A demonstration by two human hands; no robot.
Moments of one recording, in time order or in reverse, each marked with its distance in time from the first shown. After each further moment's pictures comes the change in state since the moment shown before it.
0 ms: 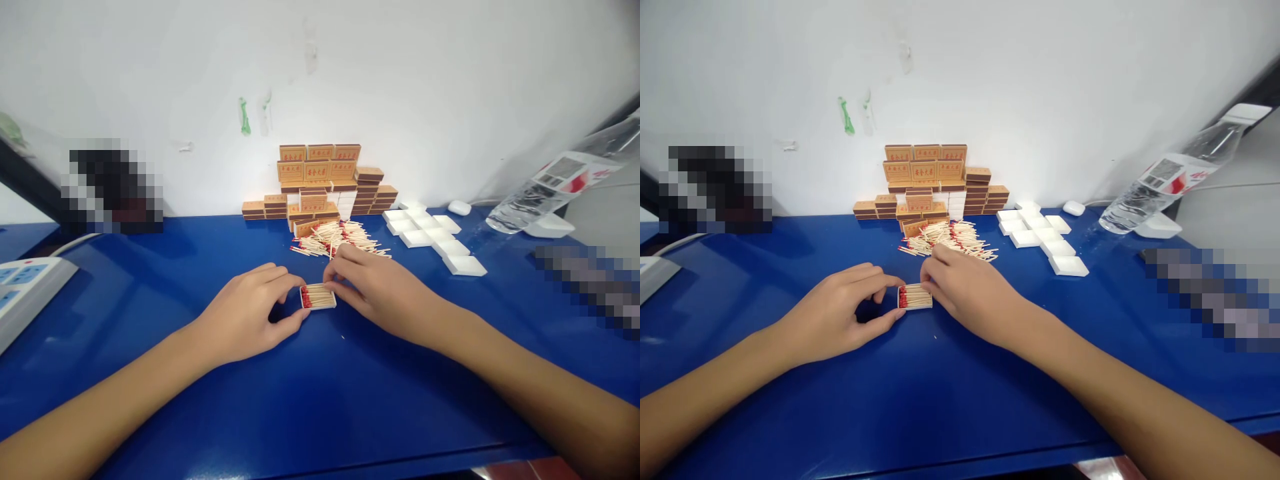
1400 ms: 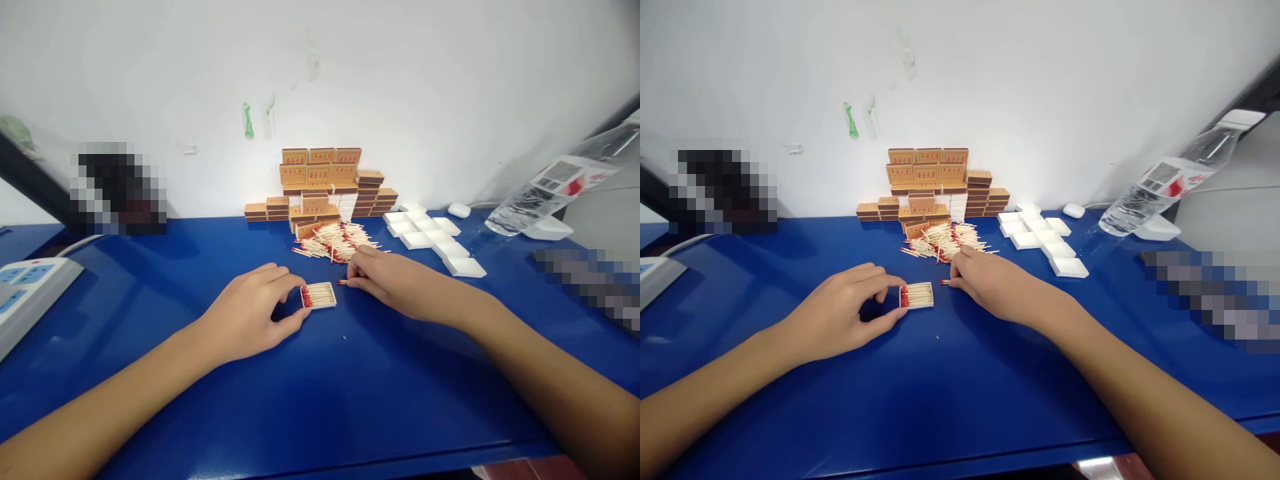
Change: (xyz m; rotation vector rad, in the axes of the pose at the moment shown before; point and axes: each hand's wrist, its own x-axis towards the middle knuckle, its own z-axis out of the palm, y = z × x) left_hand 0.000 -0.001 -0.001 0.035 -0.007 -0.001; right_hand -0.004 0.029 -0.014 0.068 -0.253 0.192
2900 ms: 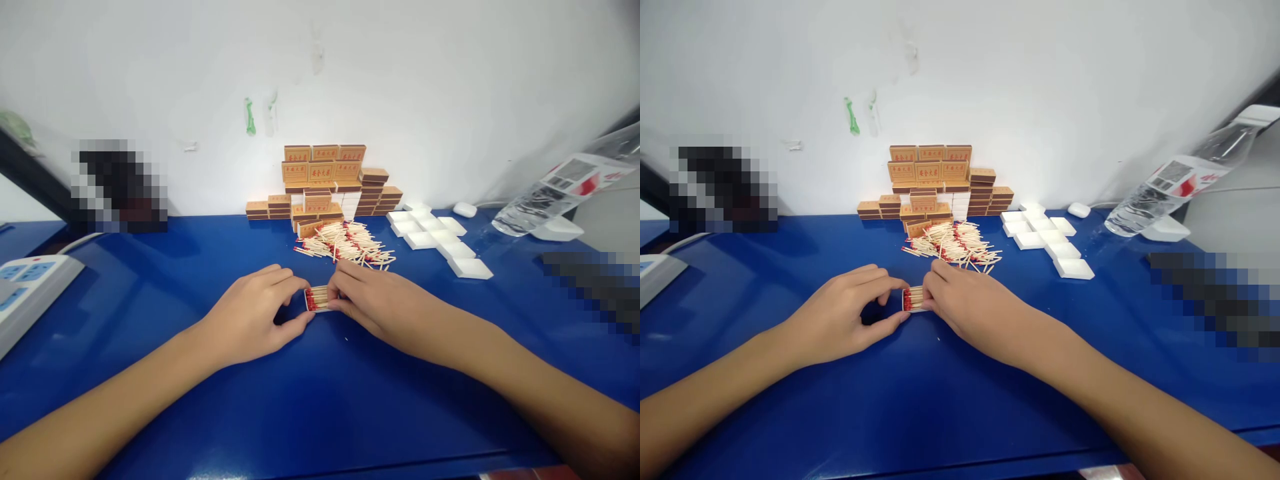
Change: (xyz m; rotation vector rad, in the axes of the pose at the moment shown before) left_hand 0.000 0.002 0.003 -0.036 0.026 0.030; right_hand -0.007 -0.040 0.013 -0.158 0.115 -0.260
